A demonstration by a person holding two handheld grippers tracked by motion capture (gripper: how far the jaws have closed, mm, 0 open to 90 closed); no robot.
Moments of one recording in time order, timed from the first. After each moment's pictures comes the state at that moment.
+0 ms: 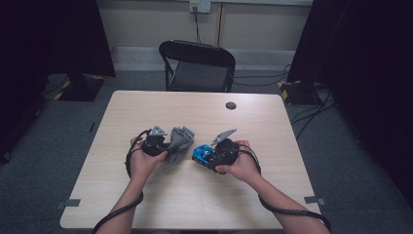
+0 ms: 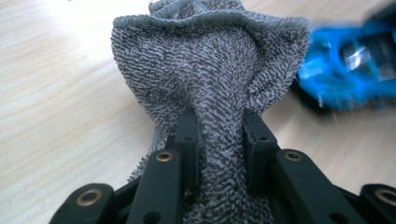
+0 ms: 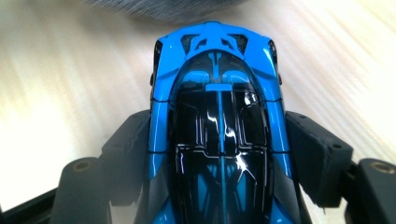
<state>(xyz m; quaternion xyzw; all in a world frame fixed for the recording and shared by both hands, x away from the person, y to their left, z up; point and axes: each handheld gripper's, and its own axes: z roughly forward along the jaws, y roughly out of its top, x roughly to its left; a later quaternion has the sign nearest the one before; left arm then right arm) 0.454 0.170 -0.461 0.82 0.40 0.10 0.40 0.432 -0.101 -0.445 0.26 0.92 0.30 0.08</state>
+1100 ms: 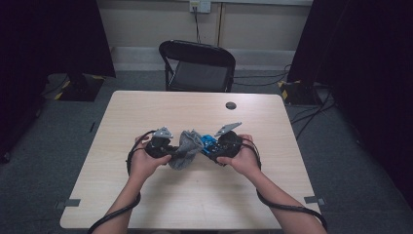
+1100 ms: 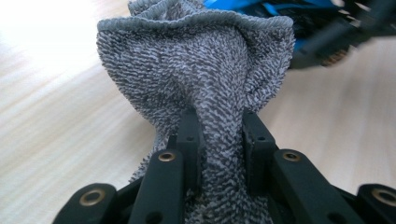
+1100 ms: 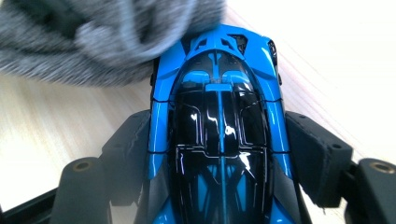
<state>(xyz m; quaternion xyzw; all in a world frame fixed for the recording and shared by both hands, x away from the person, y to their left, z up) 0.431 0.160 -0.449 0.85 0.31 0.04 0.43 0.452 -0.113 -0.437 0.31 0.89 0.33 0.11</state>
